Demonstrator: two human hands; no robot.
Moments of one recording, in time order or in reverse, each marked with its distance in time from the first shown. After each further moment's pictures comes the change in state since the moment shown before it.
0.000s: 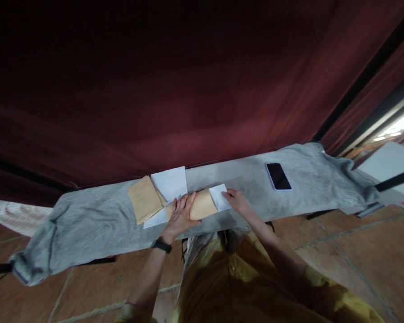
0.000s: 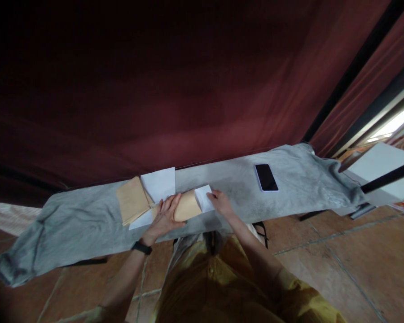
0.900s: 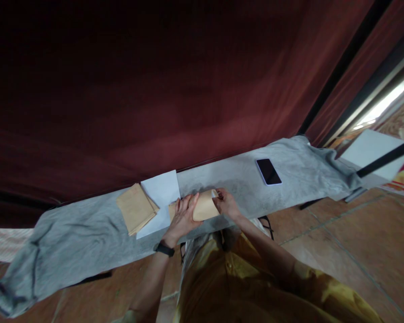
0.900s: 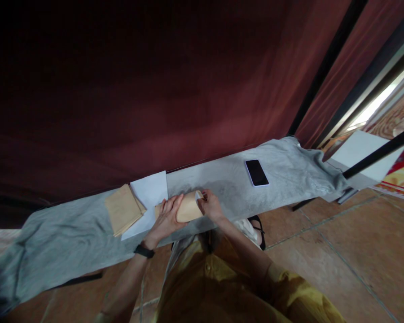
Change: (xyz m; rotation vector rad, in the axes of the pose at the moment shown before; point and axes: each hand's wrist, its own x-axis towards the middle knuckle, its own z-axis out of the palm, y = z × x) left_hand 0.022 0.029 0.001 0.020 -0.014 0.130; right_hand -0.017 -0.011 0.023 0.220 0.125 0.129
